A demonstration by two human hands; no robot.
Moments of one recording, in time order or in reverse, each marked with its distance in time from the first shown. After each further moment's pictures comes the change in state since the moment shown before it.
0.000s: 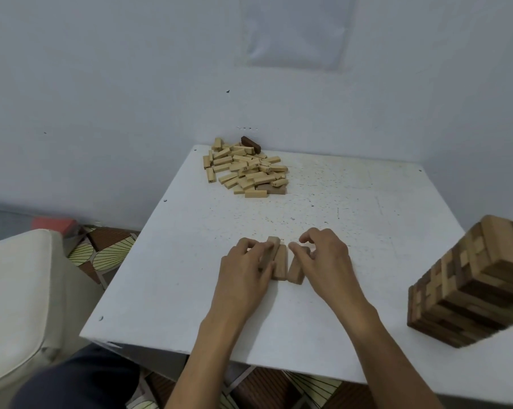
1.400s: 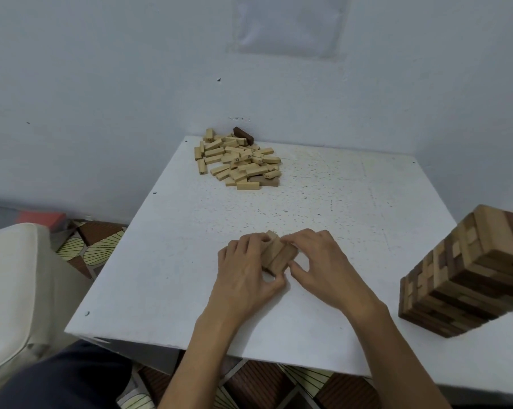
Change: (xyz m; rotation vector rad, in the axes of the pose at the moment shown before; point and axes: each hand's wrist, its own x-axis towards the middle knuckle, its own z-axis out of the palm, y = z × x) left_hand -0.007 0.003 0.019 0.105 0.070 0.091; right_hand -0.005 0.023 -0.012 -0.138 -0.288 -0.233
